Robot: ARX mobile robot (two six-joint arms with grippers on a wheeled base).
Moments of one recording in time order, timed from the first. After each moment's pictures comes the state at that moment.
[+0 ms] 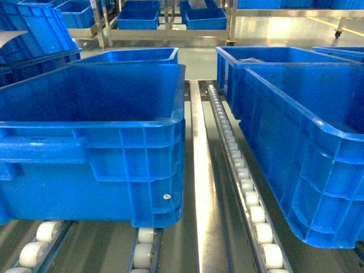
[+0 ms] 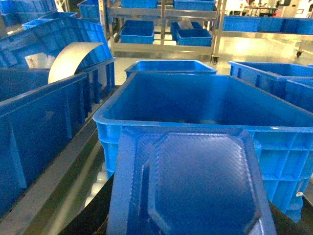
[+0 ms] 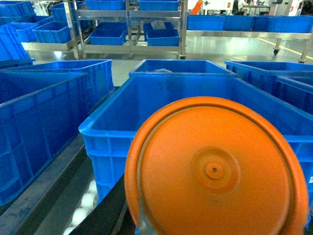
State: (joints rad) left arm 0.00 0.01 0.01 -0.01 0.00 0.00; right arm 0.00 0.00 0.01 -0.01 0.00 0.01
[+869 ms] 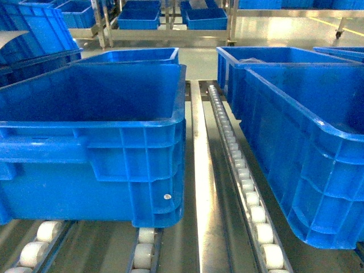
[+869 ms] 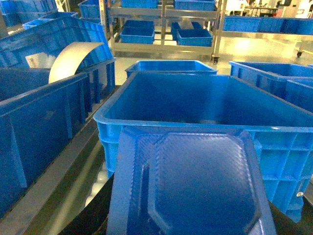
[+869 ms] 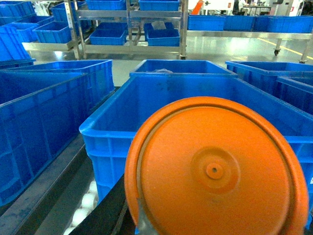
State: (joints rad) left arm 0.00 0.01 0.01 -0.01 0.00 0.00; right arm 0.00 0.01 0.01 -0.01 0.00 0.01
